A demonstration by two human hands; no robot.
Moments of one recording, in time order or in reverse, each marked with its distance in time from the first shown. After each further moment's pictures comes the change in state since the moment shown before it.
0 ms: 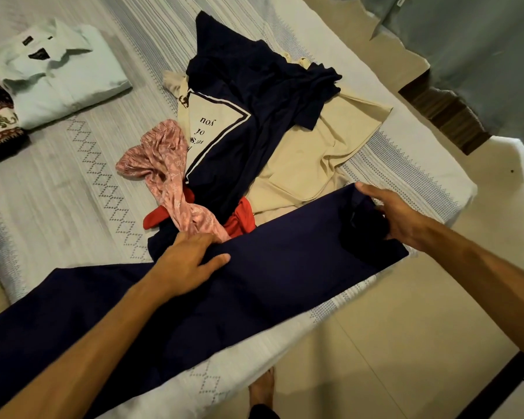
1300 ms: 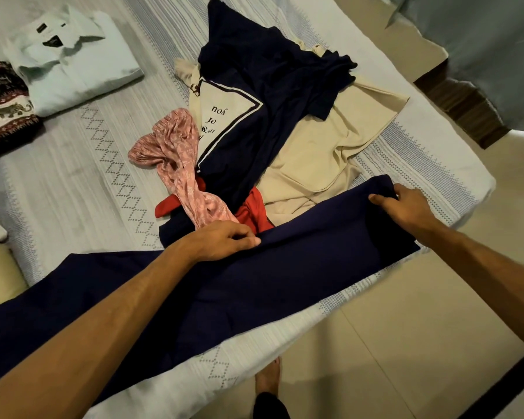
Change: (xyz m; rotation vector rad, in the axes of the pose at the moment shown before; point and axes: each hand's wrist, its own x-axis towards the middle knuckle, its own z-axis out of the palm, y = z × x) left_hand 0.039 0.026 -0.006 -0.273 -0.266 0.119; right_hand 0.049 0.035 -0.013 -0.527 0.374 -0.205
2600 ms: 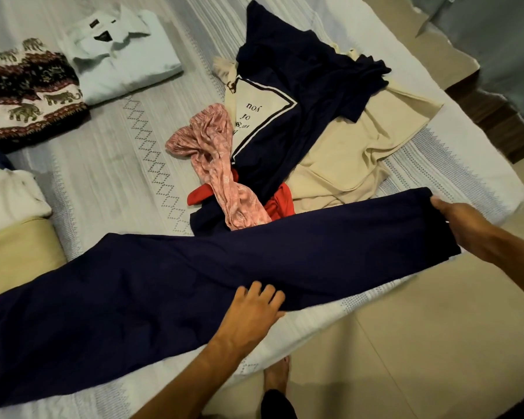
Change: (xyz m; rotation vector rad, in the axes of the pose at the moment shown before) left_hand -0.051 -0.057 0.187 0.881 0.614 0.235; right_hand -0.030 0.012 -0.032 0.526 -0.136 0.173
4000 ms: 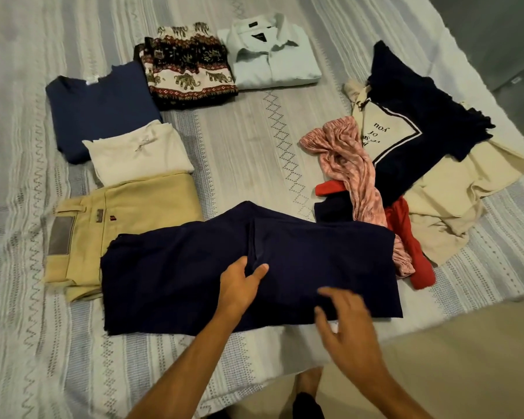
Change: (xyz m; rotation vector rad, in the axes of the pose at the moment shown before) left_hand -0.185 -0.189 -0.043 -1.347 0.190 -1.076; right_hand -0.321 0.092 0.391 -0.752 -0.063 -0.732
